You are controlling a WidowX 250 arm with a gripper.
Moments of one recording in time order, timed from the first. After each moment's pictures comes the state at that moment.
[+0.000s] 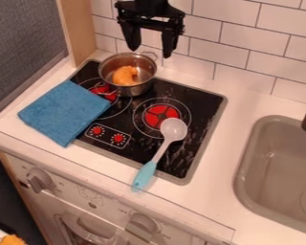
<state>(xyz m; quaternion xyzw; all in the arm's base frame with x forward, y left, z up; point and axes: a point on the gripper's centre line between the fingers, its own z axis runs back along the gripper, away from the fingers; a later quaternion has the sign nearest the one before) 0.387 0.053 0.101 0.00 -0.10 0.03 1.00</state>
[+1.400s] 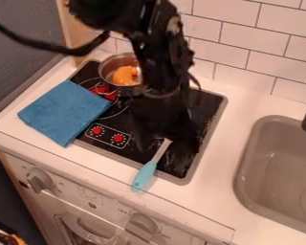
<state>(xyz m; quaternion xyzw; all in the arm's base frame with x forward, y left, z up) 0.253 -0.038 0.045 -0.02 -0.06 -0.07 1.00</state>
